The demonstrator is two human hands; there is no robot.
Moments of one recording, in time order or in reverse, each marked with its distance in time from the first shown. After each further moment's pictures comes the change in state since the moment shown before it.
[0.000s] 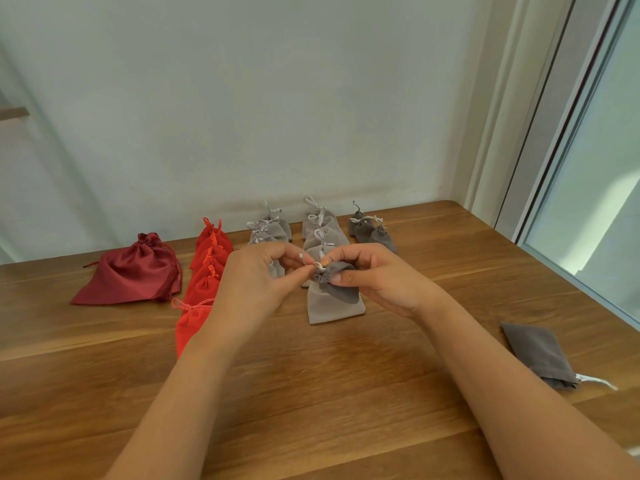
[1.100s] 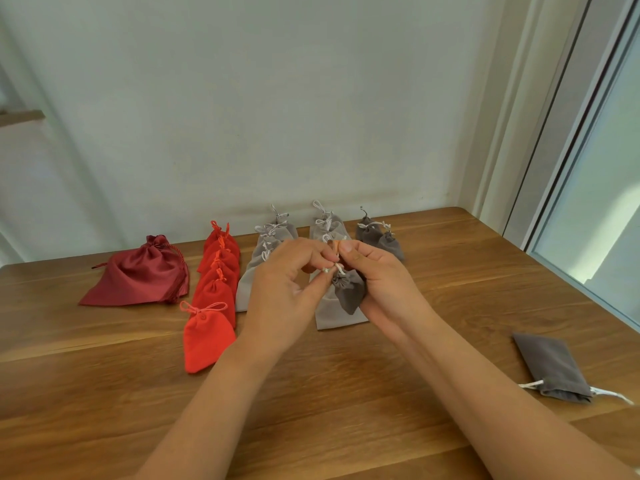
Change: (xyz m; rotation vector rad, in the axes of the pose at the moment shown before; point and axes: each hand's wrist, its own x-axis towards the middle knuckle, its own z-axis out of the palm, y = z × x) left_hand -0.003 -0.010 0.025 -0.134 0.170 0.298; right_hand 0.006 -0.009 0.037 0.615 0.383 0.000
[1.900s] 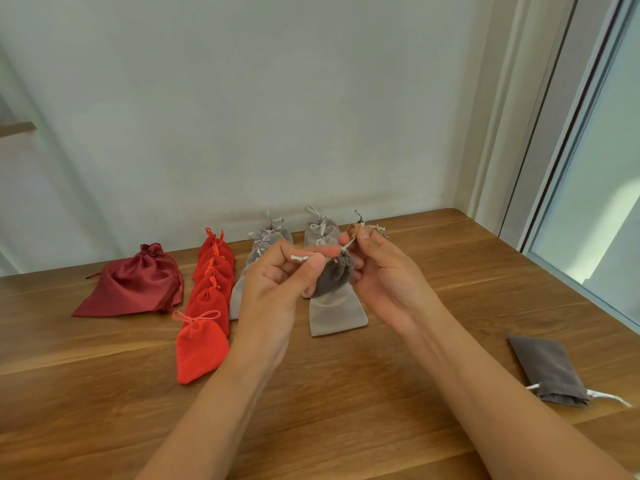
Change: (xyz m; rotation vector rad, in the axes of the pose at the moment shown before) left_hand 0.002 0.021 0.006 -0.653 0.025 -0.396; right_hand 0.005 -0.017 -0.010 0.135 -0.002 -0.054
